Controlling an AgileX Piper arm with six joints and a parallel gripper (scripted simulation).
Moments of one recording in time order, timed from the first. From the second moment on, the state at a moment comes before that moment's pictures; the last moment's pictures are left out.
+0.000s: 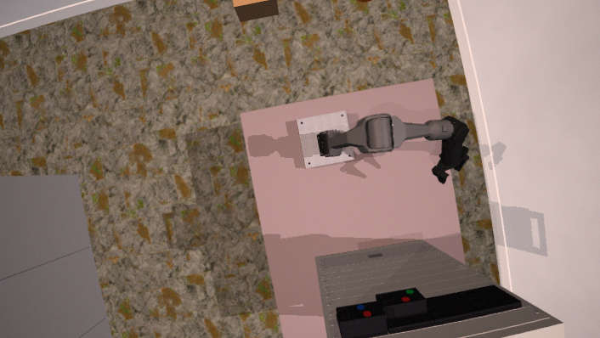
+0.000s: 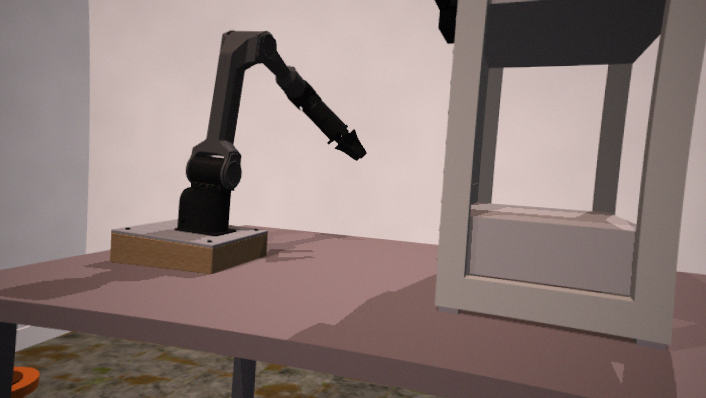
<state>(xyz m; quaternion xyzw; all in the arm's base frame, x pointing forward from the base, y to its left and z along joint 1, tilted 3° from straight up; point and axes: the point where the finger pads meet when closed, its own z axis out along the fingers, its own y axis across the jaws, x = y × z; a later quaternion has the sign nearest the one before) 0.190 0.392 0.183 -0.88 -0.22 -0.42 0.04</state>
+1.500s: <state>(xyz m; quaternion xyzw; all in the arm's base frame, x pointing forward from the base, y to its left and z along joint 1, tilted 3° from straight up) 0.316 0.153 0.374 -0.73 0.33 -0.49 0.35</state>
